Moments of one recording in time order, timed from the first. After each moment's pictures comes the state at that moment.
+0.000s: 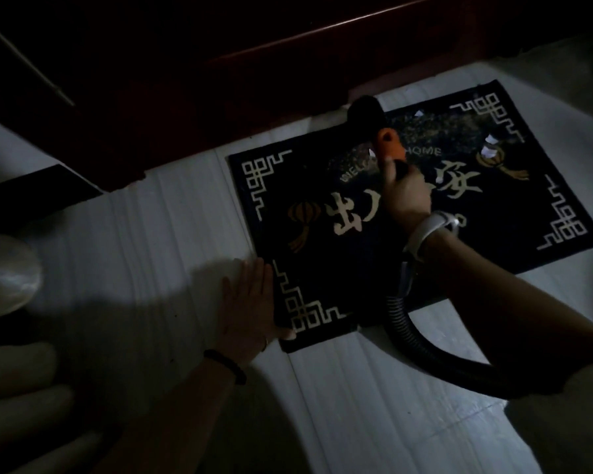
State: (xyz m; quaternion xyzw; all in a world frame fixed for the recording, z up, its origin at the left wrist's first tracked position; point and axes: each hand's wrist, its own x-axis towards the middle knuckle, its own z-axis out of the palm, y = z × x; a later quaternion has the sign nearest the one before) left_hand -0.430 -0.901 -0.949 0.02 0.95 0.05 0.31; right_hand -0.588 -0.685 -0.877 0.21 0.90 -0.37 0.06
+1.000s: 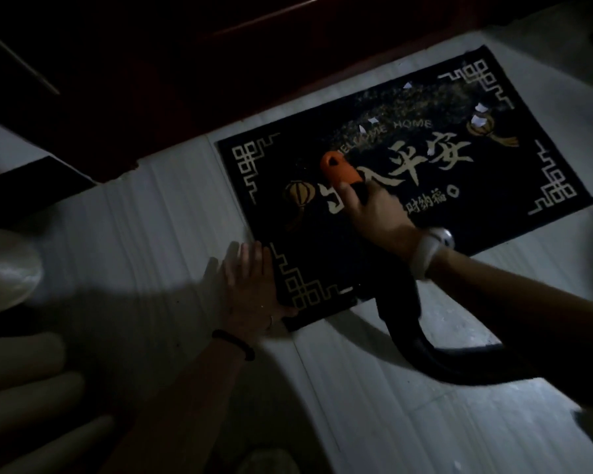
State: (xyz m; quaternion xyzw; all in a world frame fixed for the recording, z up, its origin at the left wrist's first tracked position) left_hand -0.430 -0.892 -0.940 0.01 0.95 0.03 0.30; right_hand -0.527 -0.705 -0.859 0.08 0.92 -0.33 0.20
